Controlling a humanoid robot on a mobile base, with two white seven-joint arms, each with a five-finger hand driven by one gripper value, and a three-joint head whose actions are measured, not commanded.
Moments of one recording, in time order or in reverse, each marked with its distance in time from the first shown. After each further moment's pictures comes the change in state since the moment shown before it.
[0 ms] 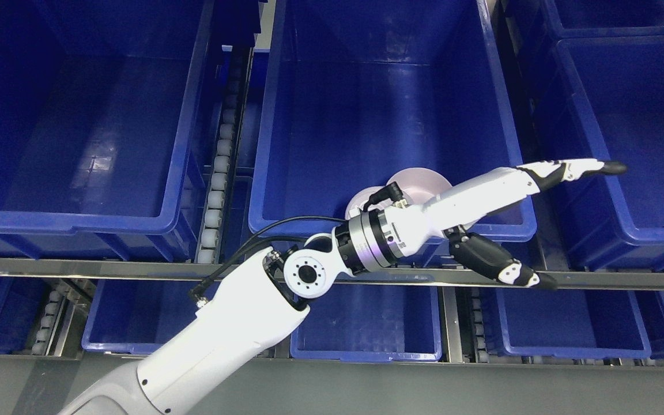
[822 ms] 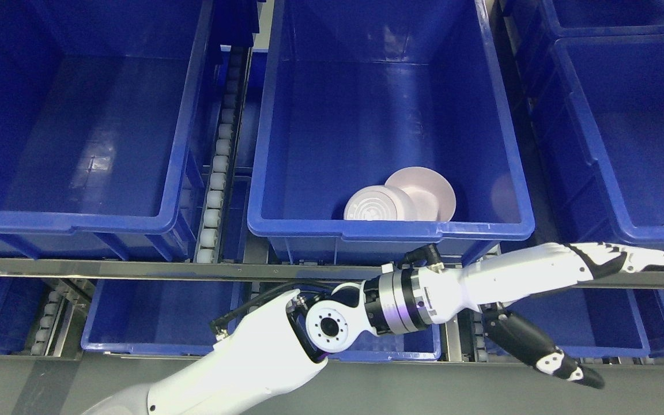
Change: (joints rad) left arm 0.067 -0.006 -0.121 -0.098 0.050 0.013 0.008; right arm 0.000 0.000 0.000 0.000 0.000 0.000 0.001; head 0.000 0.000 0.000
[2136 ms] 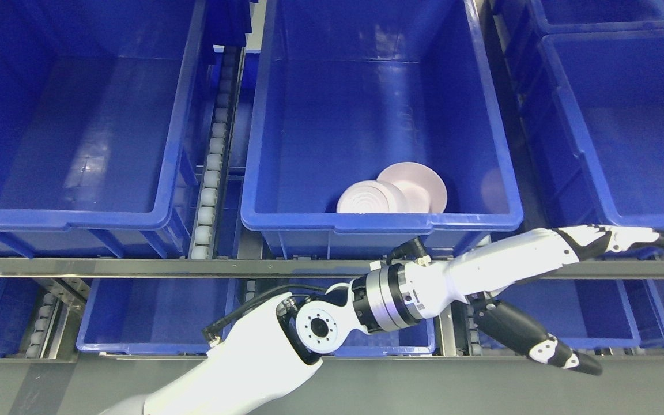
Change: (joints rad) left arm 0.042 -0.002 0.060 -0.032 0.007 -0.001 0.005; right arm 0.000 0.000 0.000 0.000 0.000 0.000 0.001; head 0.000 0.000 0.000
